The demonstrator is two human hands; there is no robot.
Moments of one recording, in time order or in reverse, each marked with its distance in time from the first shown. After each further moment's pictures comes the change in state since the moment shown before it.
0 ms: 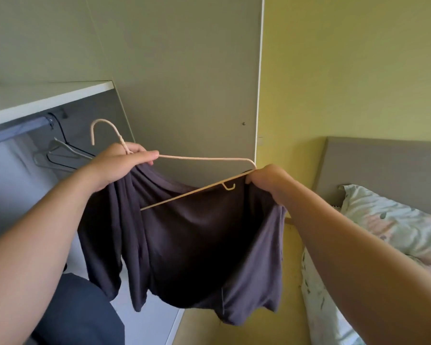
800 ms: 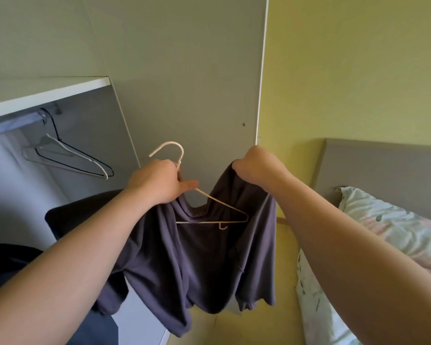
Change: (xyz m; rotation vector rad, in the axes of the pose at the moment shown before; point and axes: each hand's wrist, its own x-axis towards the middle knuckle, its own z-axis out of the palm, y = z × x) left_hand 0.017 0.015 0.090 0.810 0.027 -0.059; right_hand -0.021 -0.047 -0.004 -0.329 0.047 -0.274
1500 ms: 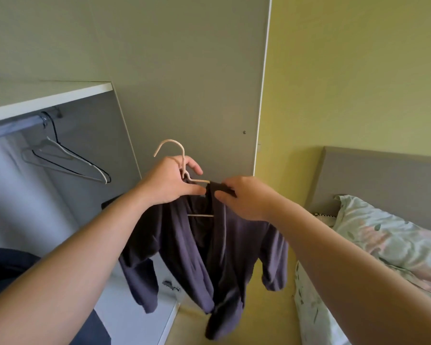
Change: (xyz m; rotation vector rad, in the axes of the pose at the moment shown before) left_hand 0.008 0.004 0.001 -0.690 0.021 0.213; right_hand -0.028 0.020 0.018 -0.274 -0.111 -0.526
